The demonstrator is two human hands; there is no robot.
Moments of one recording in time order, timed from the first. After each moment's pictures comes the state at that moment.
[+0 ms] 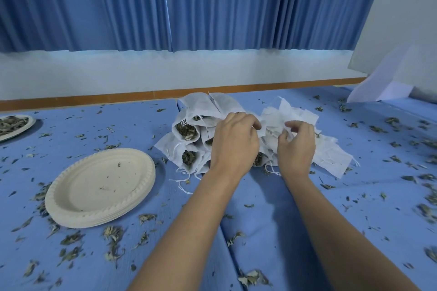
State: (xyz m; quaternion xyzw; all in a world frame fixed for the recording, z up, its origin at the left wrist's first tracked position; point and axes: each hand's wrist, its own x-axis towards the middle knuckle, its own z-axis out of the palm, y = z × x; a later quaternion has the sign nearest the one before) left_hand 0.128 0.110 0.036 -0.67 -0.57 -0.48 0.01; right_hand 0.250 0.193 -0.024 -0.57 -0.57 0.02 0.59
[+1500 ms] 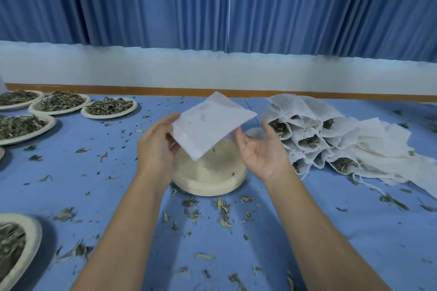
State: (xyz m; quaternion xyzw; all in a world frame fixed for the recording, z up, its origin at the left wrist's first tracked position) left_hand -0.108 -0.017 0.027 -0.16 -0.47 -0.81 -0.32; right_hand 0.042 0.084 0.018 -0.11 -0.08 0.91 0.38
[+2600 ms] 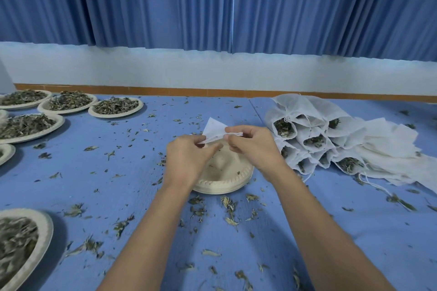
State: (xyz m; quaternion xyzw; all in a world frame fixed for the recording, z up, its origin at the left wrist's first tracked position) left_hand -0.089 -0.009 0.006 -0.42 -0.75 -0.52 -0.05; right_hand 0.029 0.077 0.017 -0.34 -0.67 0.53 0.38
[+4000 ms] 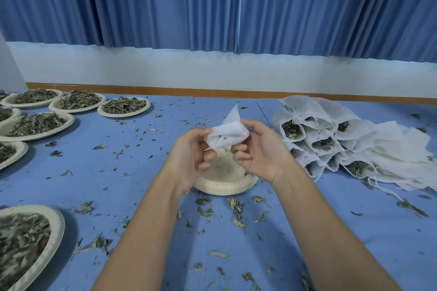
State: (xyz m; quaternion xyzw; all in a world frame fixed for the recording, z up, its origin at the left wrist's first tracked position) left_hand -0.101 -0.019 0.022 -0.25 -0.42 -0.68 -0.54; right_hand 0.024 0.064 0.037 -0.24 -0.37 0.86 0.25
